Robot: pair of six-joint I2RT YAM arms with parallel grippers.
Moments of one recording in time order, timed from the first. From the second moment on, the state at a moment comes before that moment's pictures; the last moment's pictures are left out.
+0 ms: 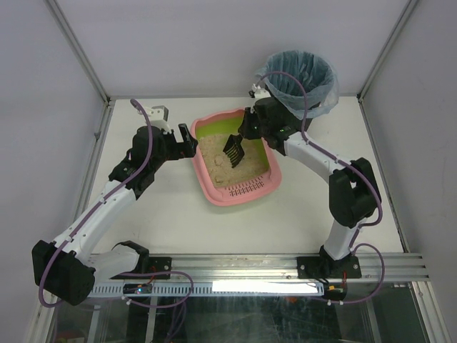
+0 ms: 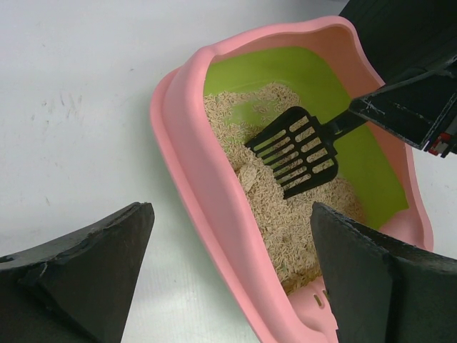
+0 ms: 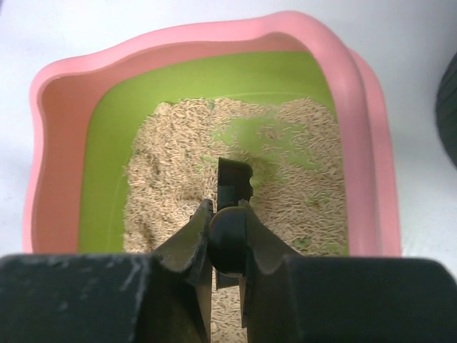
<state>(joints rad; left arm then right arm) -0.42 1.10 0.93 -0.20 -0.10 -0.39 0.55 1.78 1.40 -0.18 -0.02 0.34</state>
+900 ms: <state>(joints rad) -0.42 1.10 0.93 -0.20 -0.10 -0.39 0.55 1.61 0.92 0.25 -0.05 0.82</state>
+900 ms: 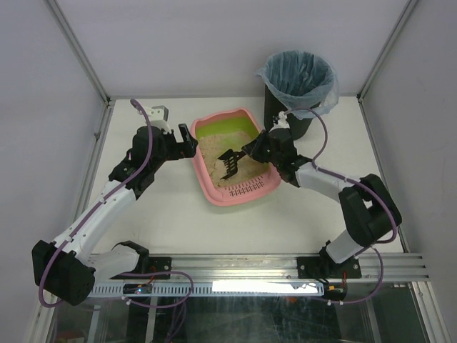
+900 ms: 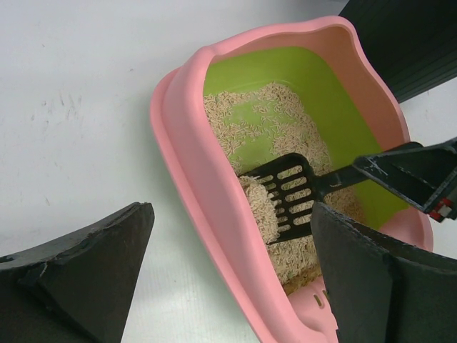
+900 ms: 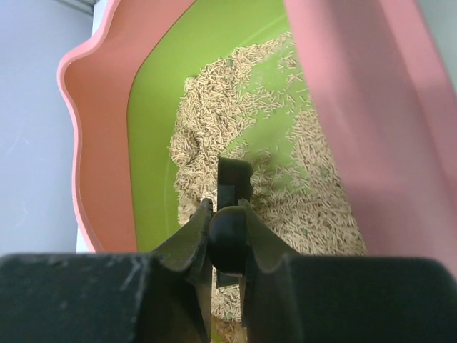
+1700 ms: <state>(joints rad) -0.42 1.10 0.93 -0.20 -0.10 -0.39 0.26 1.32 0.54 0.57 -0.14 1.19</state>
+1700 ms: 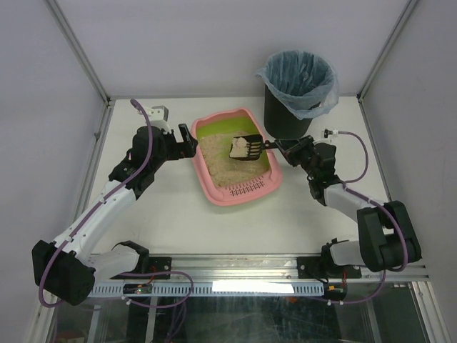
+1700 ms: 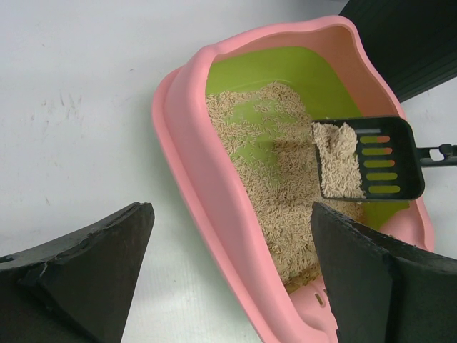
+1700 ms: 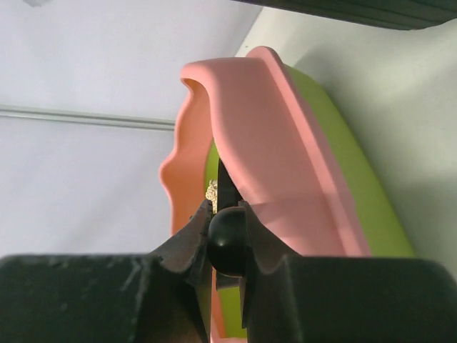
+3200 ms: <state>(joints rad) -0.42 1.09 0.93 -0.20 -0.10 -0.40 0.25 1.36 0.57 0.75 -0.28 1.34</state>
